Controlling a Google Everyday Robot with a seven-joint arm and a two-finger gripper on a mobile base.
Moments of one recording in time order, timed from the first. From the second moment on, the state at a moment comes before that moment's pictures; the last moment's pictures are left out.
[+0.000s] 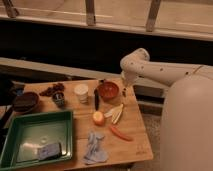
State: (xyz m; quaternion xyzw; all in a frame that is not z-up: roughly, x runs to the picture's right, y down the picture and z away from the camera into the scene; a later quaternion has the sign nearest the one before) arm 0.135 -0.037 0.854 -0.11 0.13 0.79 0.59
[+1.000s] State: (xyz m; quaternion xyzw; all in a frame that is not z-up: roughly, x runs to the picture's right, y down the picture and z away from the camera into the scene) arm 0.027 -0.043 0.891 -0.19 0.06 0.77 0.61
